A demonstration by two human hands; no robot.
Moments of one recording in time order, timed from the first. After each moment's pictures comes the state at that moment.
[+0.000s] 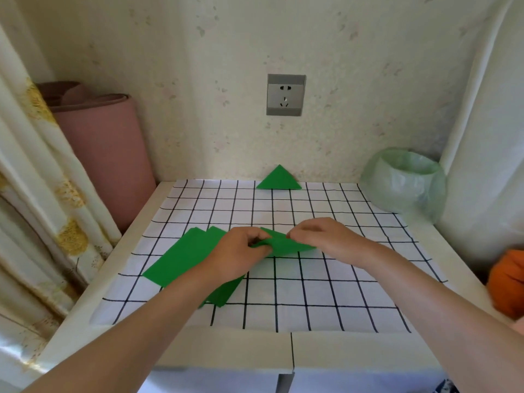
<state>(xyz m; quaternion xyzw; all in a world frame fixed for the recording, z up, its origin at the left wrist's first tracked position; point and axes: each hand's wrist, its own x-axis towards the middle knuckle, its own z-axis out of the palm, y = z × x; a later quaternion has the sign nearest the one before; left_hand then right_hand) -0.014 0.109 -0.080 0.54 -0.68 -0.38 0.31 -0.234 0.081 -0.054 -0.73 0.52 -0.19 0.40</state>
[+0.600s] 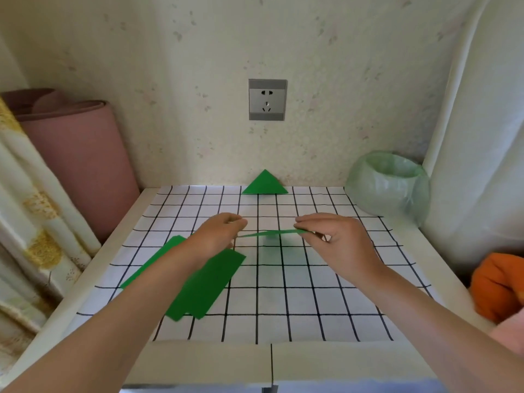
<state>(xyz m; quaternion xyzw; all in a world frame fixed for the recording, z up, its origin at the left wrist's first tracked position) -0.014 0.071 -0.055 0.66 -0.56 -0.43 0.28 -0.270 0.096 -0.065 -0.77 0.45 -0.43 0.12</state>
